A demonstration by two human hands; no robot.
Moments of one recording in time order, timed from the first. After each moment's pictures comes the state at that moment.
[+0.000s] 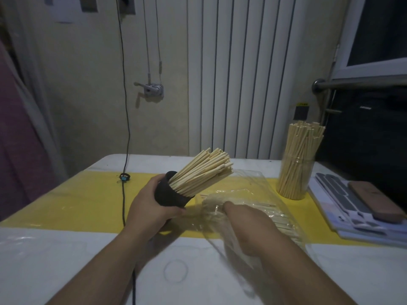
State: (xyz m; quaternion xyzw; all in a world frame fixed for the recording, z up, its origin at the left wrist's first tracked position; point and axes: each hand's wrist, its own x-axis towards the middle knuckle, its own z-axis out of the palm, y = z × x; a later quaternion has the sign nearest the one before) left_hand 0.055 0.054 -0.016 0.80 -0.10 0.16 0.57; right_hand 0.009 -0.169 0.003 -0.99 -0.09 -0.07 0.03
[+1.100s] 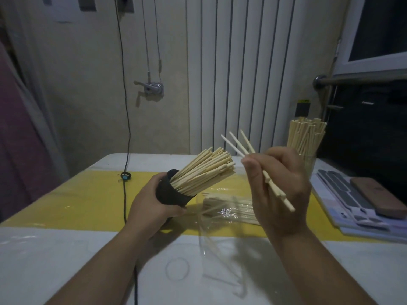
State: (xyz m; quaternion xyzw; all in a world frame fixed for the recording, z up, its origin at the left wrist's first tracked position) left_hand 0.056 0.055 -0.016 0.80 -0.11 0.14 0.58; right_hand -0.008 -0.176 0.045 -0.70 -0.18 -0.63 0.28
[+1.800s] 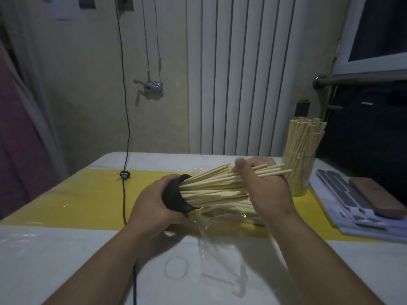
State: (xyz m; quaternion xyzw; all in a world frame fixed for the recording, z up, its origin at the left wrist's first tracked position) left_hand 0.054 0.052 -0.014 0.84 -0.18 0.17 0.49; right_hand 0.005 -0.174 0.041 -0.73 -0.04 -0.30 0.61
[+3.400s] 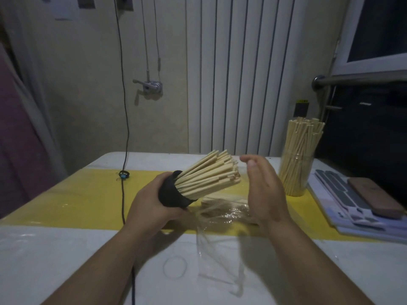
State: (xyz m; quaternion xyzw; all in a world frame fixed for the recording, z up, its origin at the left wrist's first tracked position) left_hand 0.051 0.054 -0.016 0.83 -0.16 0.17 0.51; right_hand 0.006 -0.172 0.033 -0.77 -0.05 -0.32 0.55
